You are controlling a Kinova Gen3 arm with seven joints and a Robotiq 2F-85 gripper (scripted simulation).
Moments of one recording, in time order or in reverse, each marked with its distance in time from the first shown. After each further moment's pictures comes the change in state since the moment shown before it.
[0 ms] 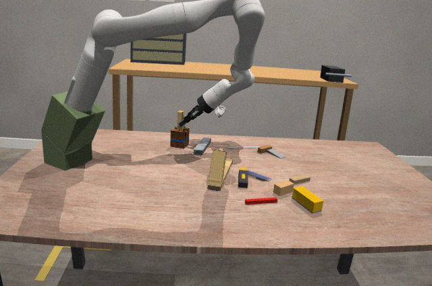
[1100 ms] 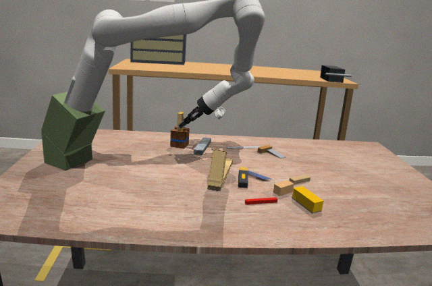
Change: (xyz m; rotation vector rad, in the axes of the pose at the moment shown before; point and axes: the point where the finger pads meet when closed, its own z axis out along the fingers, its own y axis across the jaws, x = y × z) arm 0.004 0.000 0.004 0.000 0.000 0.000
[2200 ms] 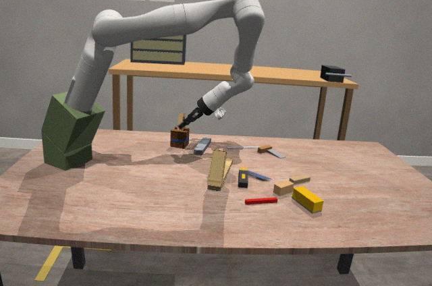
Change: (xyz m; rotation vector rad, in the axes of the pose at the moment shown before) arm 0.002 0.000 0.002 0.000 0.000 0.000
